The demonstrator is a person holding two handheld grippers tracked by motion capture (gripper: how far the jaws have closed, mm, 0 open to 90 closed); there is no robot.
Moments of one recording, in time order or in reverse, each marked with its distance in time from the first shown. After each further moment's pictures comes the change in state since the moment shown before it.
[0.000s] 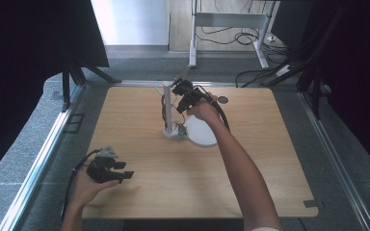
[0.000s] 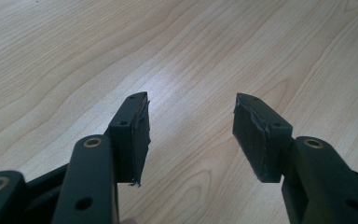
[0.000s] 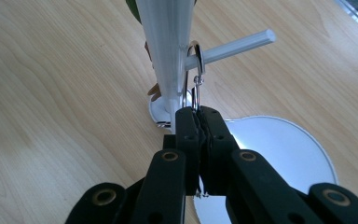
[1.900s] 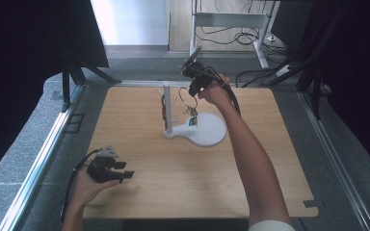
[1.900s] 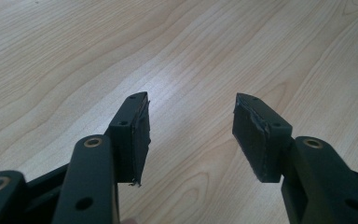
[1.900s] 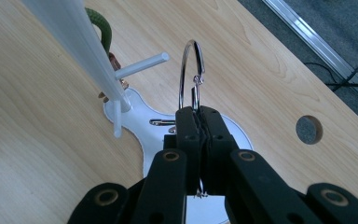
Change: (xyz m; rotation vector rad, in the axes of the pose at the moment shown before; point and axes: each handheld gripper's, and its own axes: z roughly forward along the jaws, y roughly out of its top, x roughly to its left) left arm 0.000 0.001 0.000 -0.003 -0.005 -0.009; right arm -0.030 0.016 -0.054 0.003 -0.139 0.006
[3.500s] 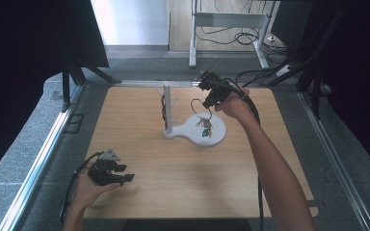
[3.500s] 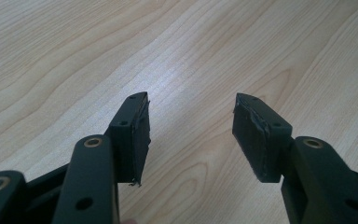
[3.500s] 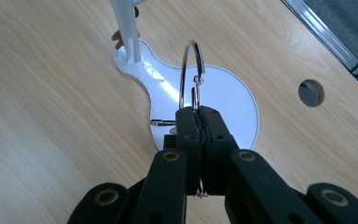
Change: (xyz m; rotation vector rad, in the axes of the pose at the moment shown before) left arm -0.005 -0.006 0.004 0.032 0.015 0.012; right arm 0.004 -0.057 -0.034 0.023 0.022 -0.036
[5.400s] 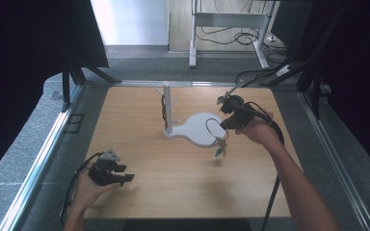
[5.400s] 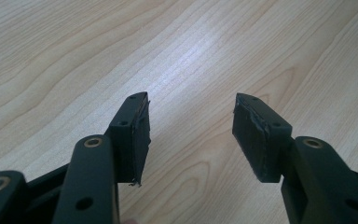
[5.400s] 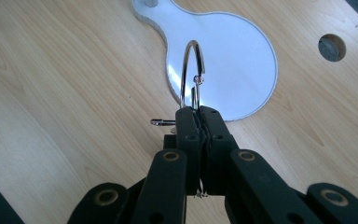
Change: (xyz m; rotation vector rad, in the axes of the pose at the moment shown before) left arm 0.000 -0.001 0.003 0.005 0.004 -0.016; right arm 0.011 -0.084 -0.020 -0.013 0.028 -0.018
